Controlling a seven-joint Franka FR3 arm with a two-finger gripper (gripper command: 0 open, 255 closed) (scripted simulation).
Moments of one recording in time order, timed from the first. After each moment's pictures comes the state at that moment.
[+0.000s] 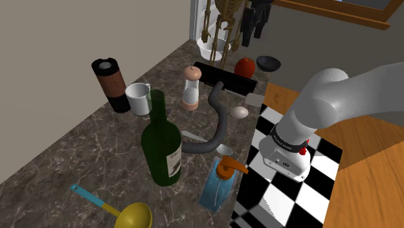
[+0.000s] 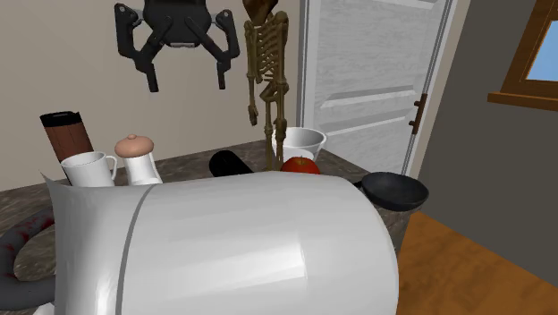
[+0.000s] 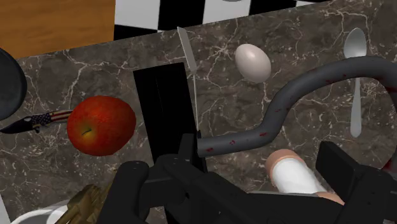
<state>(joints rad) 0.01 -0.82 0.02 -2.44 0.01 1.51 -0.06</state>
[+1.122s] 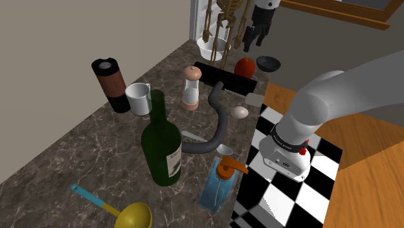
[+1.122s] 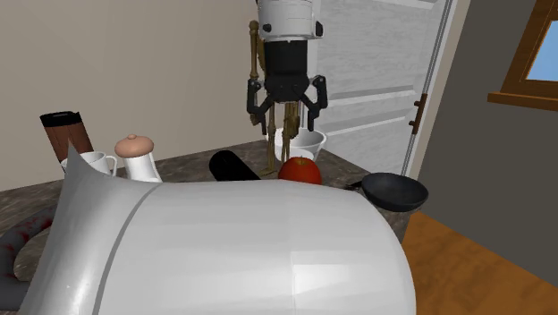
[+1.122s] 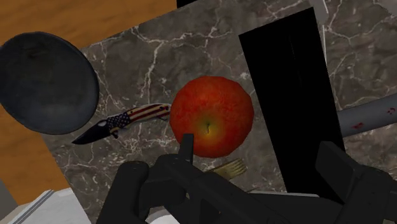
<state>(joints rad) -0.17 -0.63 -0.23 -2.57 -0.19 1.94 -0.18</state>
